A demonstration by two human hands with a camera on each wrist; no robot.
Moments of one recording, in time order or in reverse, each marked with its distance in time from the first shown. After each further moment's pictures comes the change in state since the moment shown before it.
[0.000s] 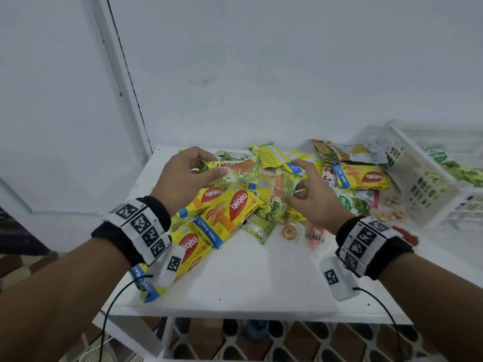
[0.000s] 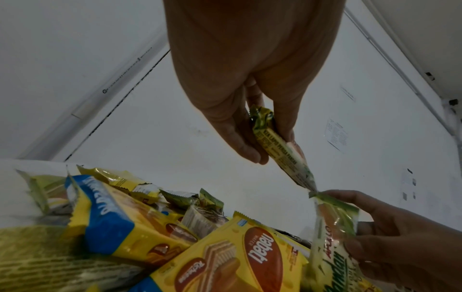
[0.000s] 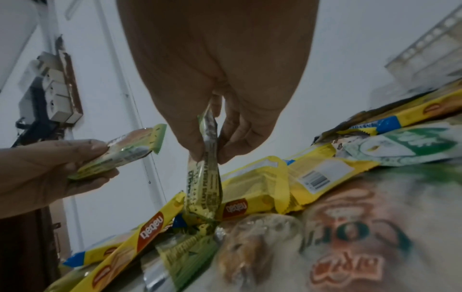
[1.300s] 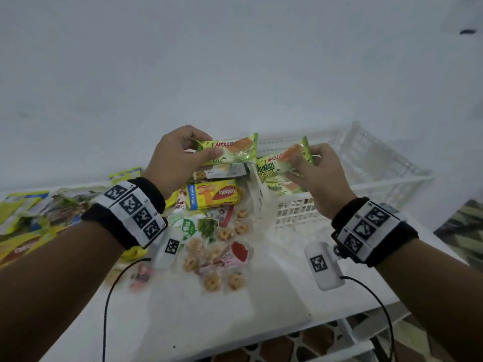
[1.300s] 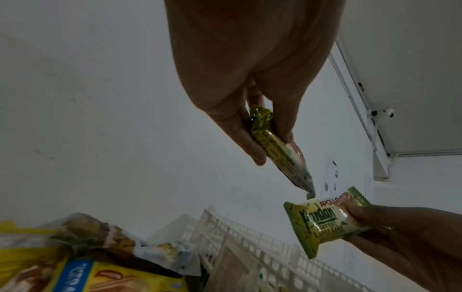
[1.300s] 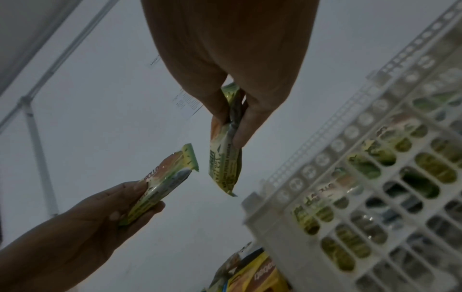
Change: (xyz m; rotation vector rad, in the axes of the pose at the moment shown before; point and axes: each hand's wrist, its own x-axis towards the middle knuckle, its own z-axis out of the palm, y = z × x) left_hand 0.065 0.164 0.343 -0.088 -0.174 0.181; right_hand -0.045 0.128 -0.328 0.662 0.512 0.137
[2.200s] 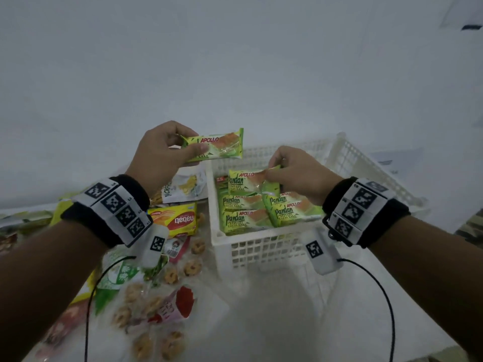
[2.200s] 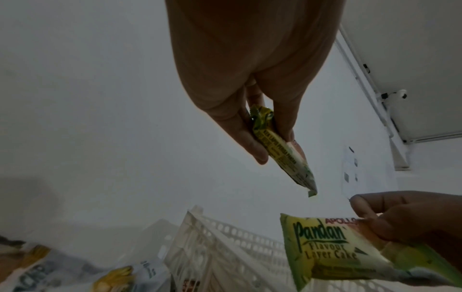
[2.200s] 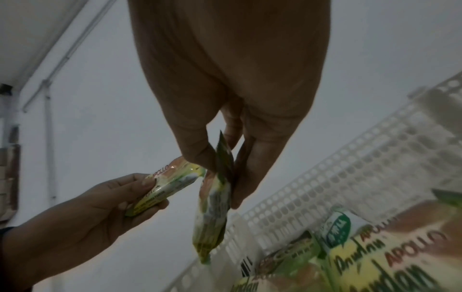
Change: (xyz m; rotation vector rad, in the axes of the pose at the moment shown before) left_hand 0.095 -0.005 0.088 0.014 0.046 0.003; right_hand 0.129 -0.004 -0.065 -0.557 -0.406 0.070
